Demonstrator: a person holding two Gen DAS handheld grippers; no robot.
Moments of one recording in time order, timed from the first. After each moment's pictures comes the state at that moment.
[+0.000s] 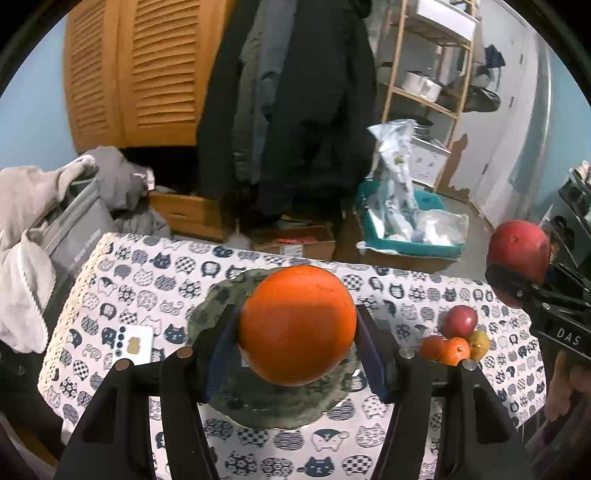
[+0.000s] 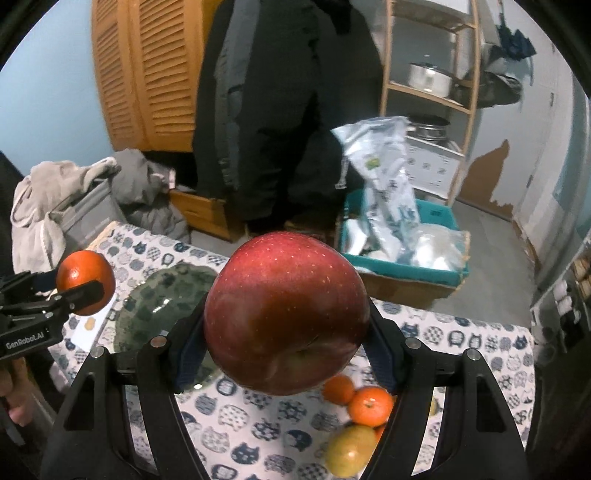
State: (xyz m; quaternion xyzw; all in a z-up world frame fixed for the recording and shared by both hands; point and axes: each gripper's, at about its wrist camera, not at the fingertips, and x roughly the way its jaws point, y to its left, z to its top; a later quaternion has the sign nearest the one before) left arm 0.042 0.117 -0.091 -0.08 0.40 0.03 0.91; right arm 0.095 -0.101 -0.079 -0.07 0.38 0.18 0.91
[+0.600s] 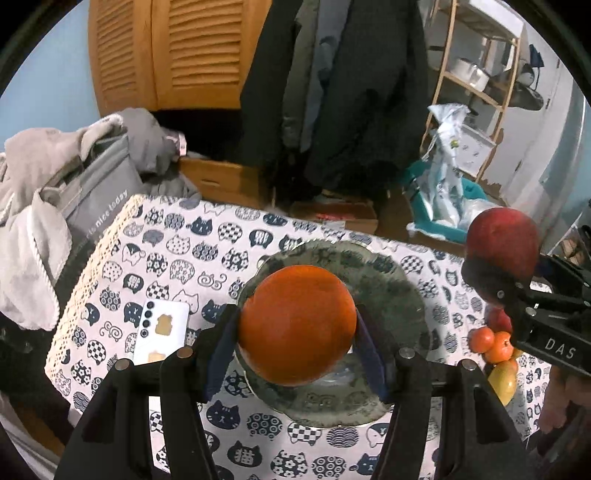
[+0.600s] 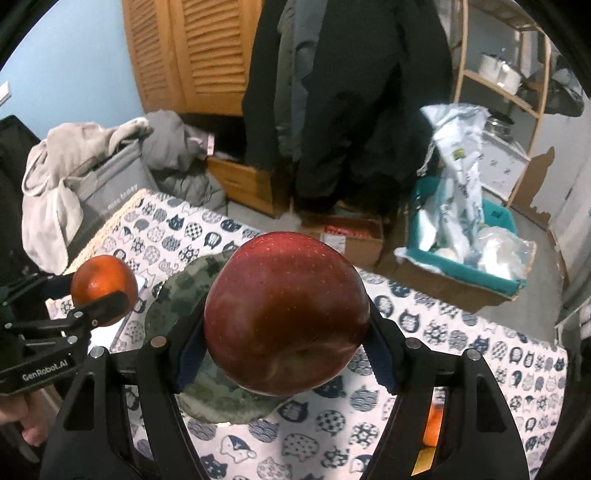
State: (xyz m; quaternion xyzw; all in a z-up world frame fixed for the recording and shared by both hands) left arm 0.055 0.174 -0.140 -0.09 0.45 0.07 0.89; right arm 0.122 0.001 -0.130 -0.10 0.42 0.24 0.87
